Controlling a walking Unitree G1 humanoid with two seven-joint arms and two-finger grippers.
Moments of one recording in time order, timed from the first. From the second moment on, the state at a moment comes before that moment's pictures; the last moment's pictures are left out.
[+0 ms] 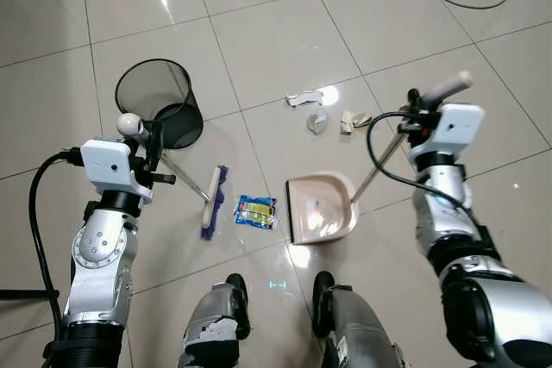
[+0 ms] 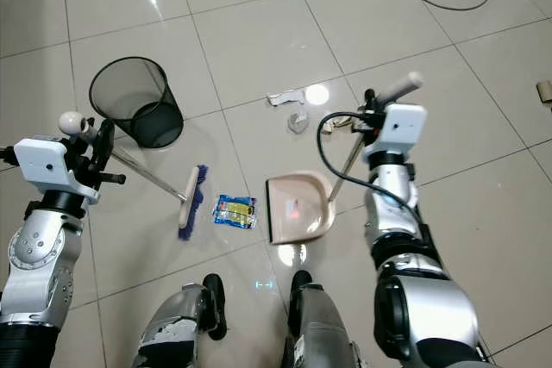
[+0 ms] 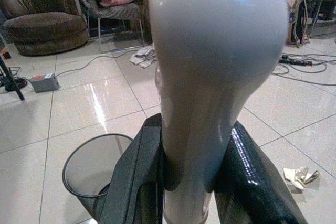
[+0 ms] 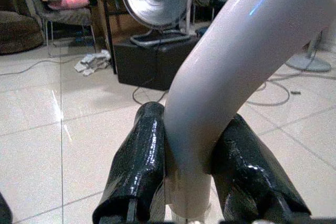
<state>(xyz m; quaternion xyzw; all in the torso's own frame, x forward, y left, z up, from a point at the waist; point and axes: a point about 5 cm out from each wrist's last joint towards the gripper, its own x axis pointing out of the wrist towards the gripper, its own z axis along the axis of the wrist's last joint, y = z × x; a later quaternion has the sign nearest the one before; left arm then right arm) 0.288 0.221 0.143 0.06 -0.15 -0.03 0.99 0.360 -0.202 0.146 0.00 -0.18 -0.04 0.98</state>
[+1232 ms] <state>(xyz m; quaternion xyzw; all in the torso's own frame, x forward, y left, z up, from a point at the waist) 0.276 0.211 0.141 0.05 -0.14 -0.03 0.99 0.352 -0.179 0.123 0.00 -0.15 -0.07 0.99</state>
